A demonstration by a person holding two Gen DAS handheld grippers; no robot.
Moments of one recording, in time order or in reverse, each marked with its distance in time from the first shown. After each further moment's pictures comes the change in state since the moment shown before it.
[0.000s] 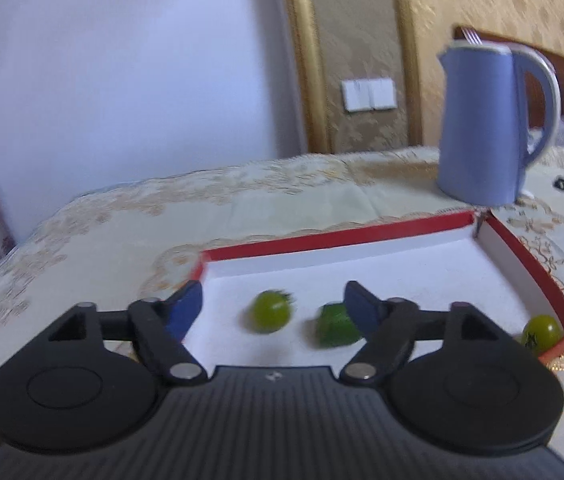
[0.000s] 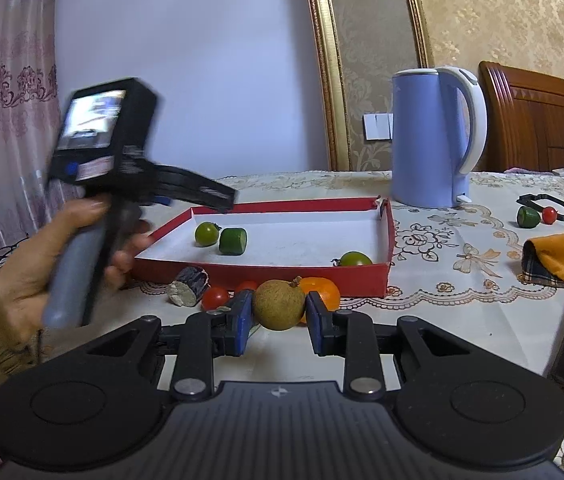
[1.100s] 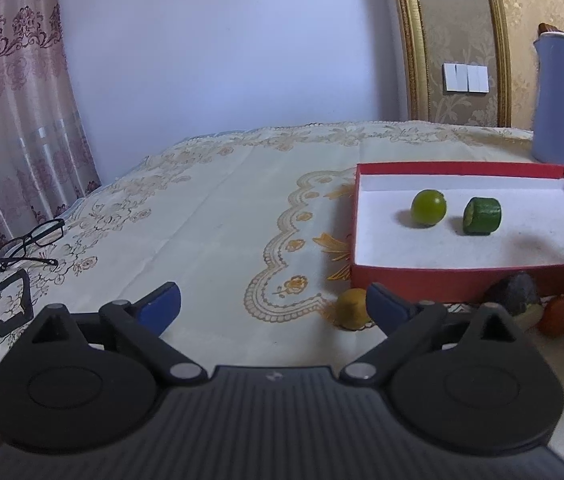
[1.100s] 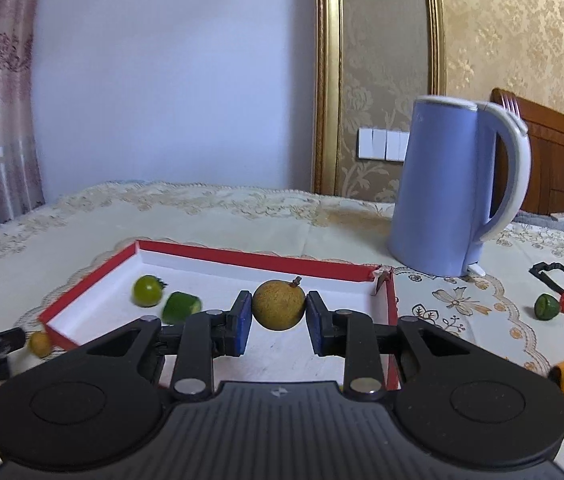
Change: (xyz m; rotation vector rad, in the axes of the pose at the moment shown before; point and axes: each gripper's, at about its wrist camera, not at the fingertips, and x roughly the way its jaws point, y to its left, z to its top) left arm -0.035 0.080 -0.077 -0.097 0.061 0.228; right arm 0.115 -0.004 0.083 -0.106 0.041 -0.100
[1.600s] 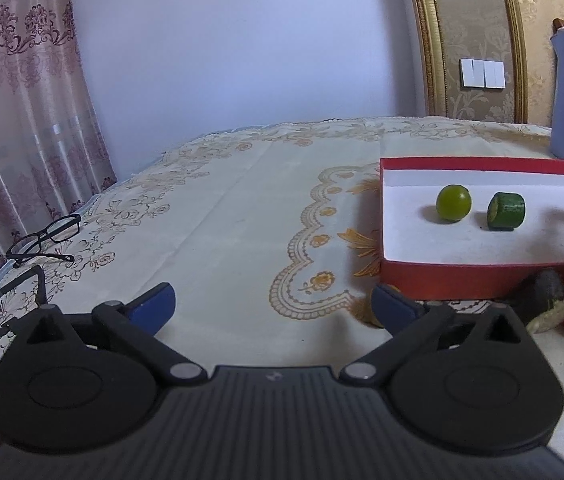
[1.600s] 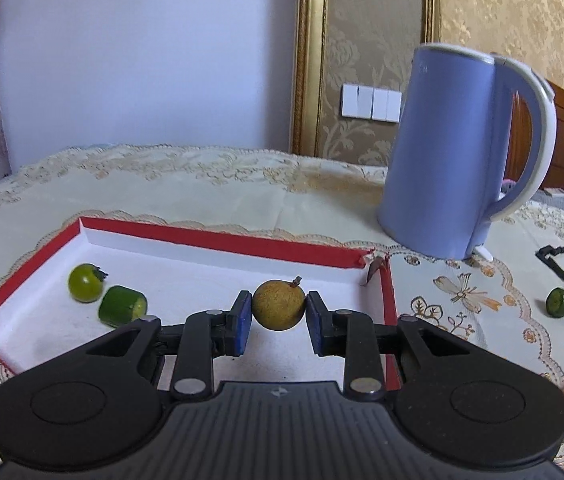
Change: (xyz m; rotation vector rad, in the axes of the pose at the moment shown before) left arm 0.004 0.008 -0.002 0.001 0.009 0.046; right arm 0.069 -0.014 0.007 0.009 0.131 -0.066
